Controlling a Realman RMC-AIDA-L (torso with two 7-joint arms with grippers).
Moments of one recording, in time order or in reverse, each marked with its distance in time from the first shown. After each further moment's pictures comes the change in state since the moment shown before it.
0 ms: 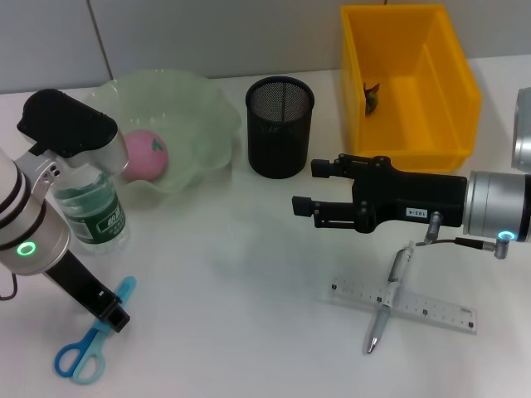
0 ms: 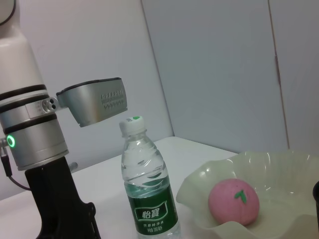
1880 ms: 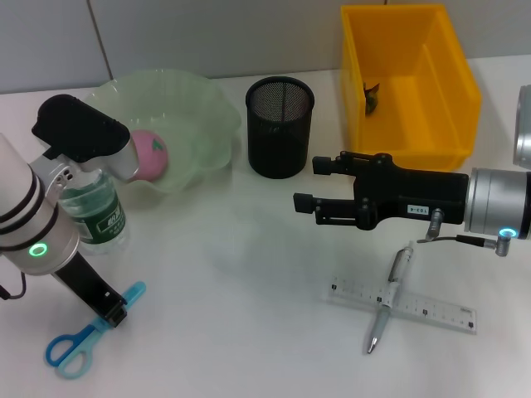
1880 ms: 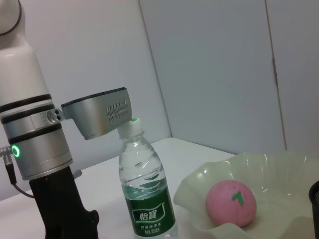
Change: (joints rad) left arm -0.033 0.000 0.024 -0.080 0.000 -0.052 0.012; right arm 0.003 -0.003 0.005 0.000 0.000 0.000 0.003
